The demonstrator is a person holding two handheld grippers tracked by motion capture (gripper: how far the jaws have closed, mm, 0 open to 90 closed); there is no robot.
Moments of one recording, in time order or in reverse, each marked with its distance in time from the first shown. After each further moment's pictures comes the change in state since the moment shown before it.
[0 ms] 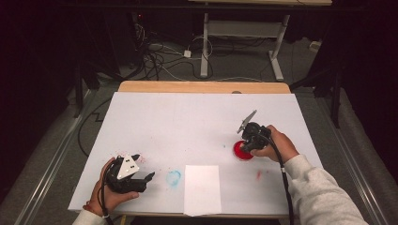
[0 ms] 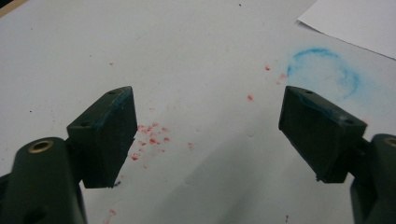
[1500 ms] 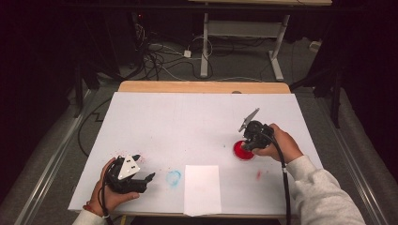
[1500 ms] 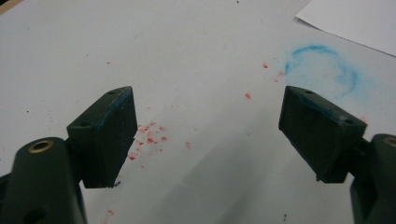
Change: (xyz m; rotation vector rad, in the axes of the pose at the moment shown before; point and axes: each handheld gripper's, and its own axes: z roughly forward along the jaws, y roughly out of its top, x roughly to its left) left arm -0.001 0.001 0.001 0.012 -0.003 0.012; right arm 0.004 0.001 -0.014 -0.007 -0.013 -0.006
